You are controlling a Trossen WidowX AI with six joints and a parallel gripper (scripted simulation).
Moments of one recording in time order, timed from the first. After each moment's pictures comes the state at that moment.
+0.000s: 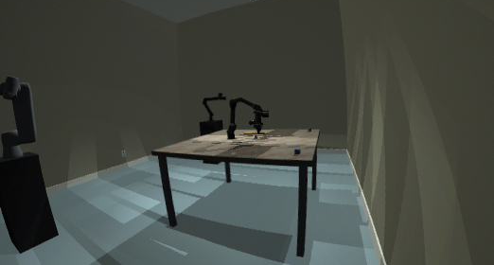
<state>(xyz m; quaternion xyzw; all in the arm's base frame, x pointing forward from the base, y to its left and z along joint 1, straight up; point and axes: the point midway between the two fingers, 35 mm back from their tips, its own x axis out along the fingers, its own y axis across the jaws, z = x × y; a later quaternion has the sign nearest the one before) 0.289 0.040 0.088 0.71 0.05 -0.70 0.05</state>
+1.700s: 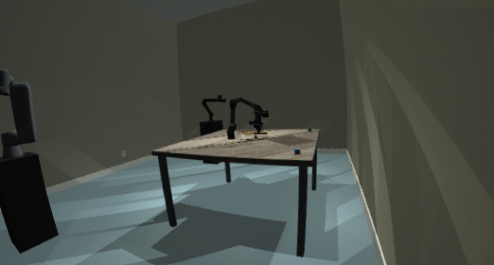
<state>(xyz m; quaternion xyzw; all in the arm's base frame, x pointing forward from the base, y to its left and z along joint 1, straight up) 0.289 0.040 0.088 0.71 0.05 -0.70 0.05</state>
